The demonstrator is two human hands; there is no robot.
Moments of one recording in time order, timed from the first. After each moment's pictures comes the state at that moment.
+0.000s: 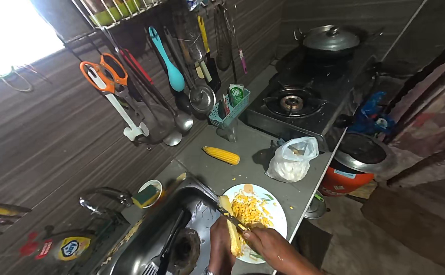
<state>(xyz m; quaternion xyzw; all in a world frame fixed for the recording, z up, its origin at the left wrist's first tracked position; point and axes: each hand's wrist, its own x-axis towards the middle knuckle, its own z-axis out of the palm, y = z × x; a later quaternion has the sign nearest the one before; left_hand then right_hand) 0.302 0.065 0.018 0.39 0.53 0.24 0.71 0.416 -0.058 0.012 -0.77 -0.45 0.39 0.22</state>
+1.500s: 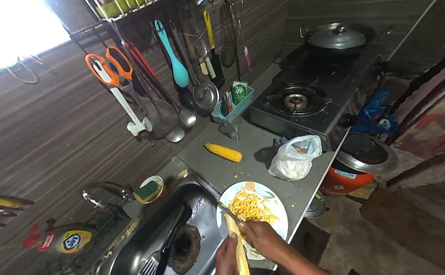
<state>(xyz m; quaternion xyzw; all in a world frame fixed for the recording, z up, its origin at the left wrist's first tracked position) 0.253 0.018 0.026 0.39 0.50 0.16 0.76 0.412 -0.037 0.003 -0.75 -0.43 0.43 0.26</state>
